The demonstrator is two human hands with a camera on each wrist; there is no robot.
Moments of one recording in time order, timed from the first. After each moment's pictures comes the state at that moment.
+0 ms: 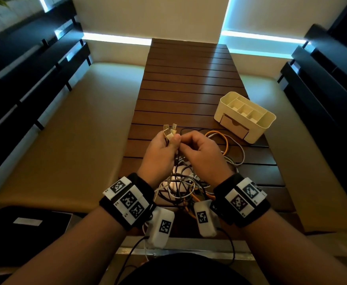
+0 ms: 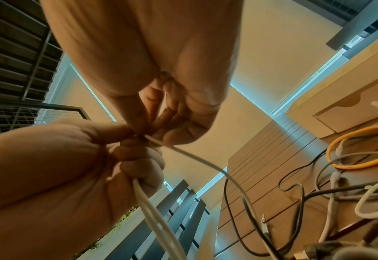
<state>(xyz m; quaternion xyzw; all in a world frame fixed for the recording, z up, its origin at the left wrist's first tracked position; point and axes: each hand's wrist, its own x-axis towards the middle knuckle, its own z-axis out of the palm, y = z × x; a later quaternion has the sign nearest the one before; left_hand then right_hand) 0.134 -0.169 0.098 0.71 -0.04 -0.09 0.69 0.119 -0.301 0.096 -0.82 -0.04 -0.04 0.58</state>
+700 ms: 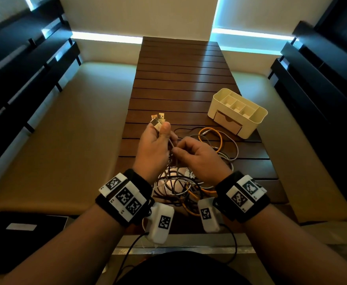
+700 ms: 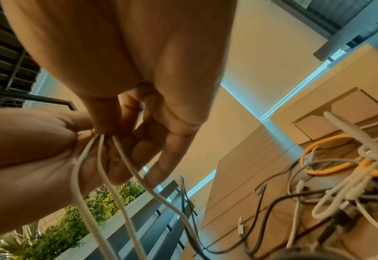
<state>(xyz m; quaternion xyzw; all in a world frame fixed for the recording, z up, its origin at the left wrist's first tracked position) 0.136 -0.169 0.106 0.70 -0.05 -0.03 0.71 0.112 -0.311 0.088 -0.81 -0.05 0.06 0.58</state>
